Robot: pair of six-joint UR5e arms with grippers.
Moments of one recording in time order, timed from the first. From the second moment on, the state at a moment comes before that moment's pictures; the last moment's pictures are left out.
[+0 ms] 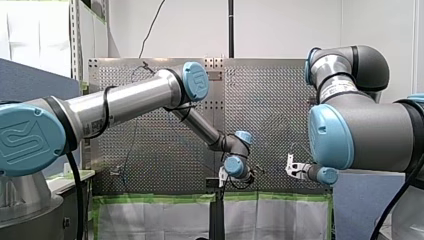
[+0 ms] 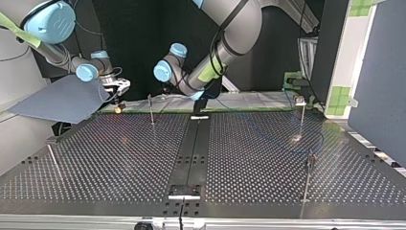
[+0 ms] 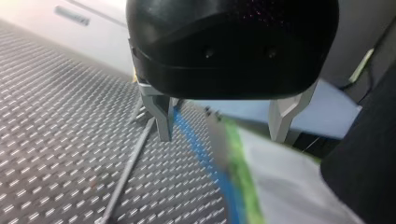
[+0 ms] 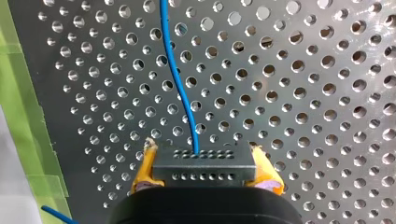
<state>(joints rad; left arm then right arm) -0.75 -2.79 -0.97 -2.94 -1.82 -1.79 1.59 -0.50 1.47 -0.80 1.07 1.69</state>
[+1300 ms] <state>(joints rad) -0.77 -2.79 -0.99 -2.73 -1.78 -1.85 1.60 -0.50 1.47 -0.80 1.06 1.70</state>
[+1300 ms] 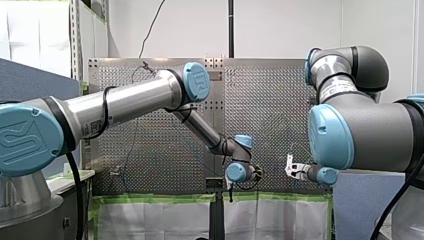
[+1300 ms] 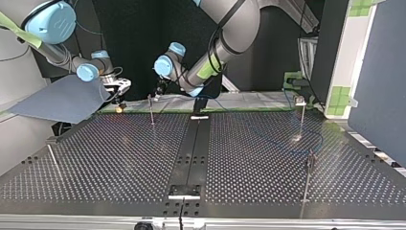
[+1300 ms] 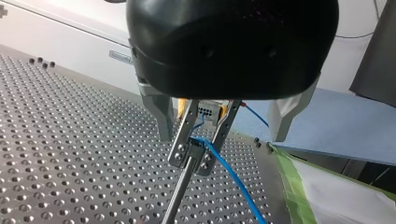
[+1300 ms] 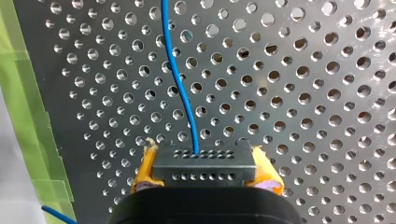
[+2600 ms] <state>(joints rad) -0.88 -2.50 -1.30 -2.52 -2.04 -1.89 1.60 -0.50 1.47 -0.80 1.06 1.70</state>
